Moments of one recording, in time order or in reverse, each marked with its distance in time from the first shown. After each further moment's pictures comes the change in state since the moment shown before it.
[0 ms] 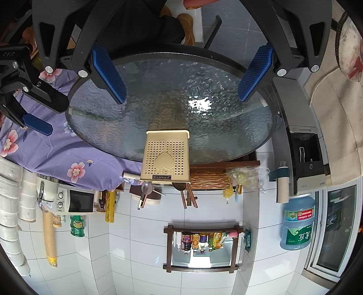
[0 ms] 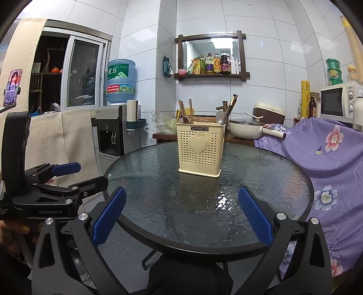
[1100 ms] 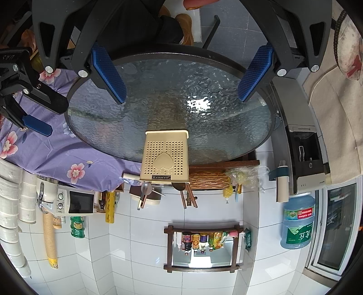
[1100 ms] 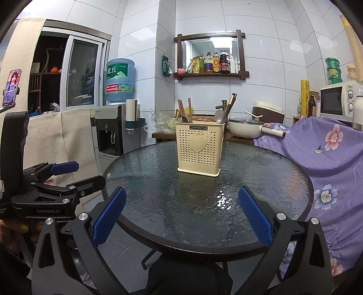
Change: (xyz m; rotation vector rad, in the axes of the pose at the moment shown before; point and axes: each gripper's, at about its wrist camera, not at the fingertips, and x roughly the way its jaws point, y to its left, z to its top) left arm 0.001 0.001 -0.001 0.006 0.000 0.004; right arm 0.002 -0.002 0.000 0.006 0.005 -0.003
